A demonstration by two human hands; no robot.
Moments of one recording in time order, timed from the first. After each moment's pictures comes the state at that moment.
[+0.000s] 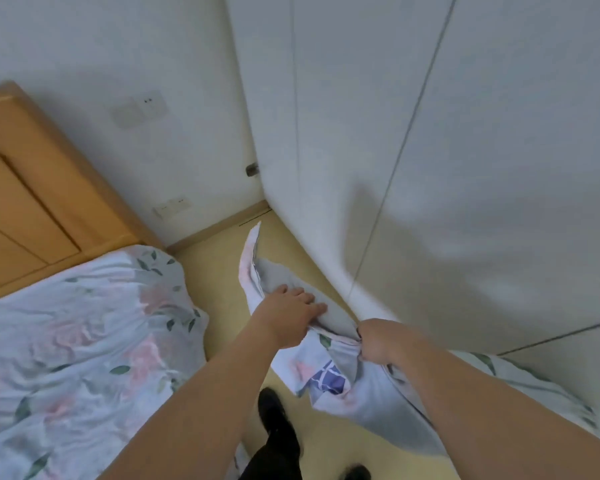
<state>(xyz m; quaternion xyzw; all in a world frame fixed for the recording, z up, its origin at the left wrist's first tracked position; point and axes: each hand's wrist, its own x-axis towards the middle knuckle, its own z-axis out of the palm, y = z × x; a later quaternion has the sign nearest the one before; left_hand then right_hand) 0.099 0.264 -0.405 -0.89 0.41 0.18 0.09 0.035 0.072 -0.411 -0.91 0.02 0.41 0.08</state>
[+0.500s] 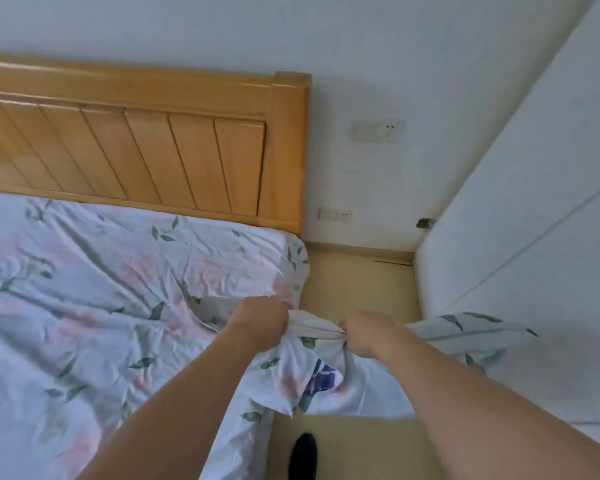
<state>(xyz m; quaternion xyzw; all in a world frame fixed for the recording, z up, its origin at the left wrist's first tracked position) 0.153 0.579 -0.386 -0.97 -0.03 0.24 0.04 0.251 0.392 -0.403 -0.88 -0.31 0.36 -0.06</state>
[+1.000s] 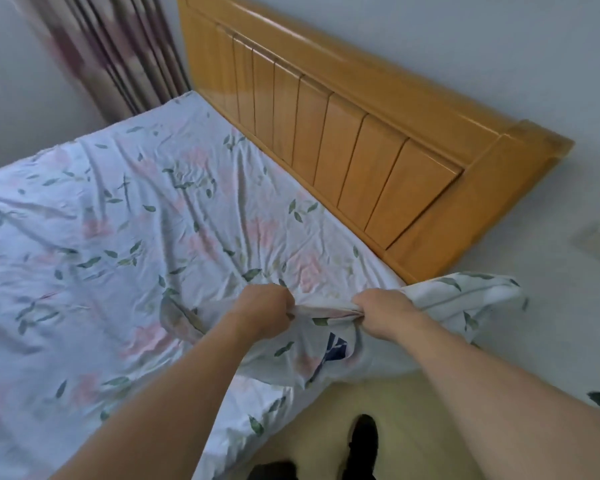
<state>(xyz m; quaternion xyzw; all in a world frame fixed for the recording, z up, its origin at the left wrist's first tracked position) 0.160 0.697 -0.368 -0.88 -0.42 0.17 -0.12 0.379 0.626 -0.396 -0.71 -0.64 0.26 -0.14</state>
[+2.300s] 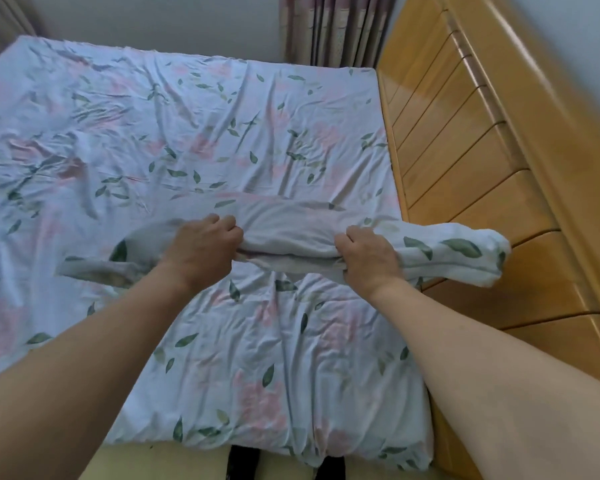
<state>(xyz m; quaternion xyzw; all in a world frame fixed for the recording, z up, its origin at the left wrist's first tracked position) 0.094 0.849 -0.386 -0.74 -0.66 0.04 0.06 0.351 0.953 -0.429 -0.39 -0.92 -0.04 0.03</state>
